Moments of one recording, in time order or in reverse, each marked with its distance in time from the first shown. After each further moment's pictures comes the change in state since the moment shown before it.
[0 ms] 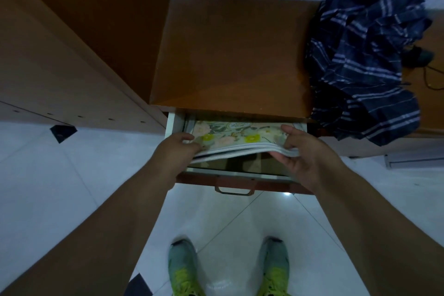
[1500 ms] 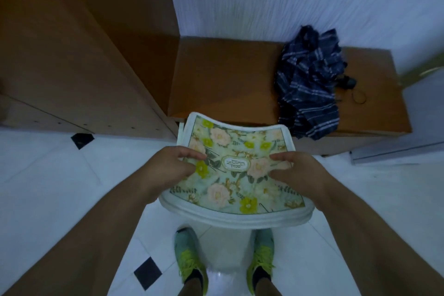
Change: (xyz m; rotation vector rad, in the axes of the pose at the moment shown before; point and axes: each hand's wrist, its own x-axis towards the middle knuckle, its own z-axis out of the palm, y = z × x) left_hand -0.195 0.054 -0.081 0.055 -0.192 0.133; right_hand -0.189 -0.028 -0.014 -1.054 0.031 -0.231
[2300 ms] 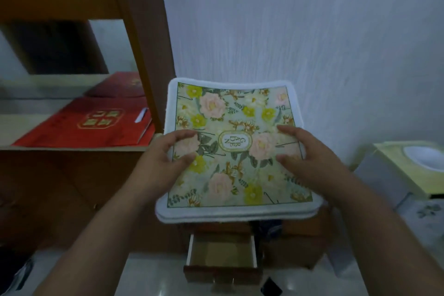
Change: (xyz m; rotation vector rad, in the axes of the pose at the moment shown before) left_hand -0.444 0.257 -0.101 -0.058 0.380 0.937; right_hand -0.436 -0.206 -0.231 0.048 0.432 -0.851
